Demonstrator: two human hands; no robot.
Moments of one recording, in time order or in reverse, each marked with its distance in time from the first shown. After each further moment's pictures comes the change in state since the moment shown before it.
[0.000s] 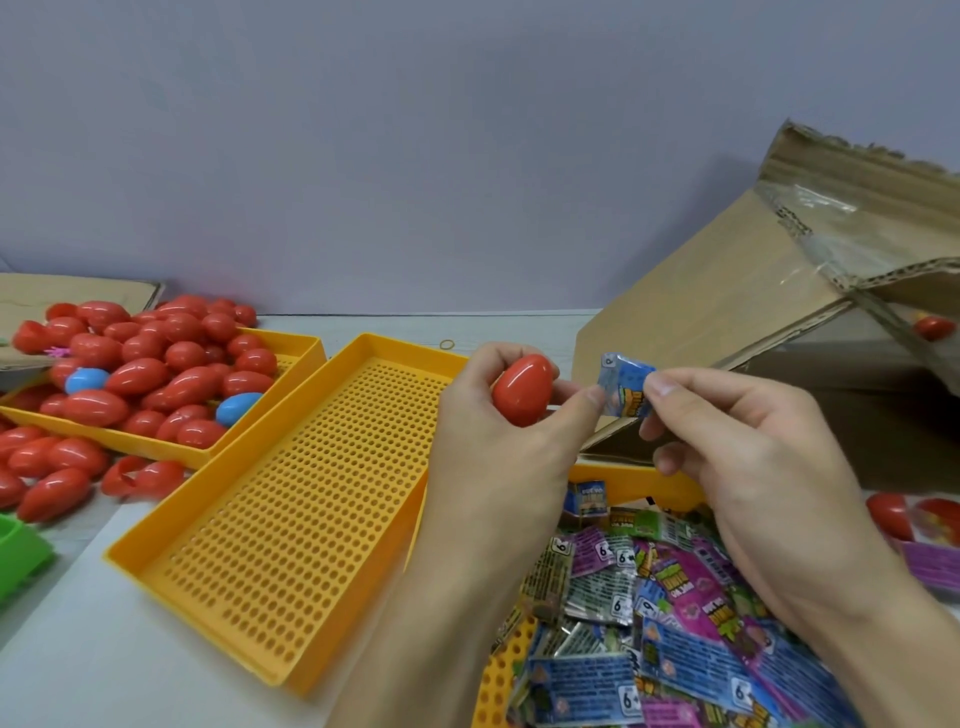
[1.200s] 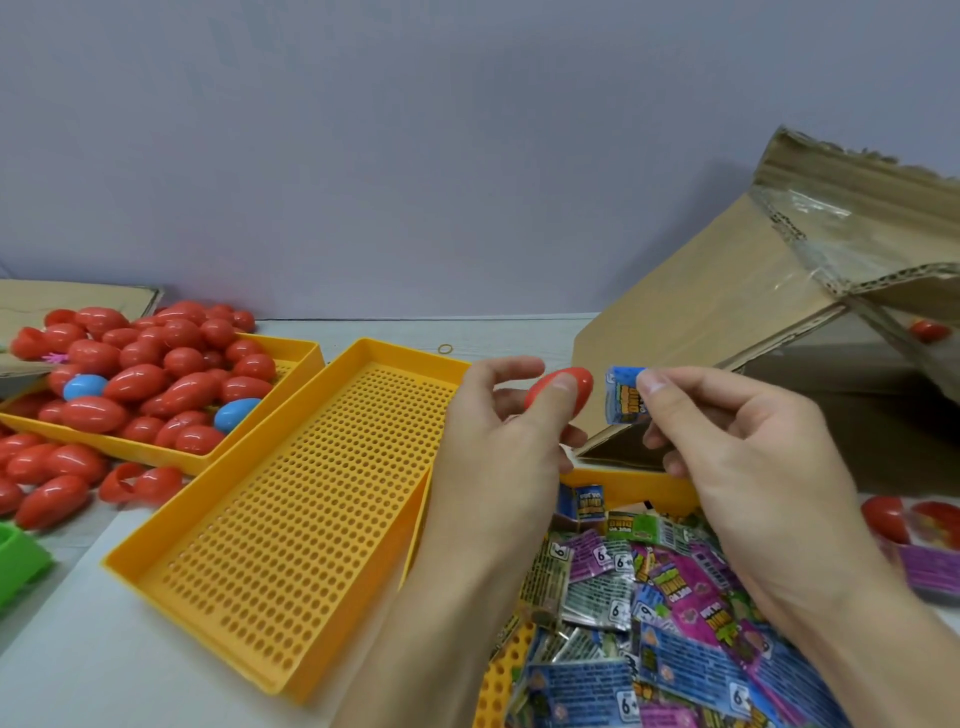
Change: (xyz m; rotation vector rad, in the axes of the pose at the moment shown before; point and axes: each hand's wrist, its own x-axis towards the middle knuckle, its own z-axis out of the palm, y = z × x) left_hand 0.006 -0.008 0.003 -0.165 0.044 -0.177; right_hand 0.000 -0.002 0.003 0.004 0.158 0.006
